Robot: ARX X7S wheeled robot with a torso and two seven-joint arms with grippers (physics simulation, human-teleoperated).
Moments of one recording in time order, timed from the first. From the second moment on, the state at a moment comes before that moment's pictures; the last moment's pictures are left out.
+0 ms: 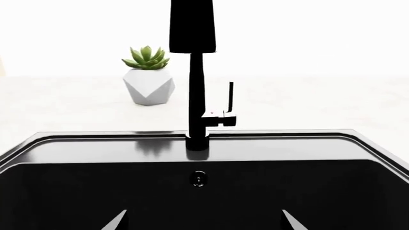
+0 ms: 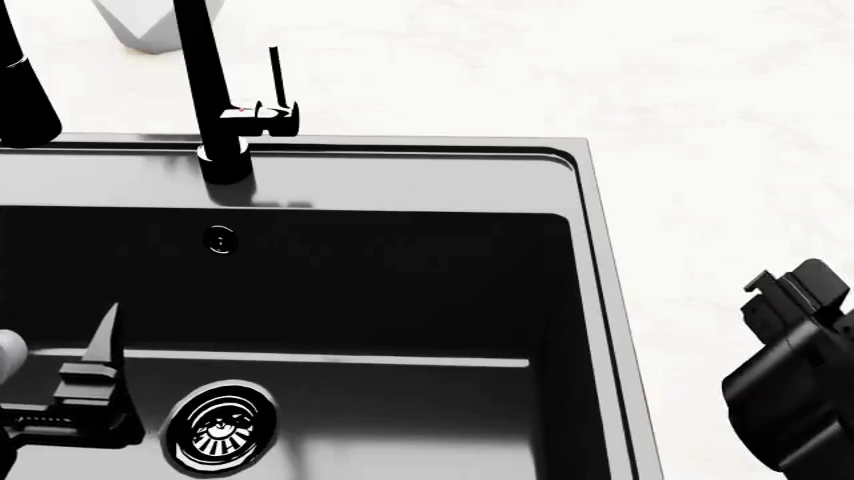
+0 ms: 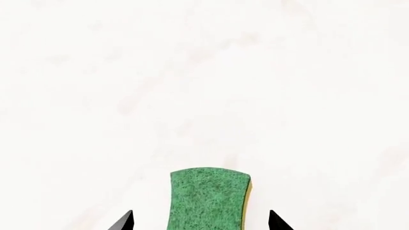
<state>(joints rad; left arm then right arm) -0.30 -0.25 -0.10 0.74 -0.42 -1.04 -0.17 0.83 0.20 0.40 0.01 0.81 1.07 1.24</state>
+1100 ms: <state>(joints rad) -0.27 -0.27 -0.12 0.71 -0.45 -0.99 -0.18 0.87 0.23 0.34 0.34 0.69 0.96 1.16</state>
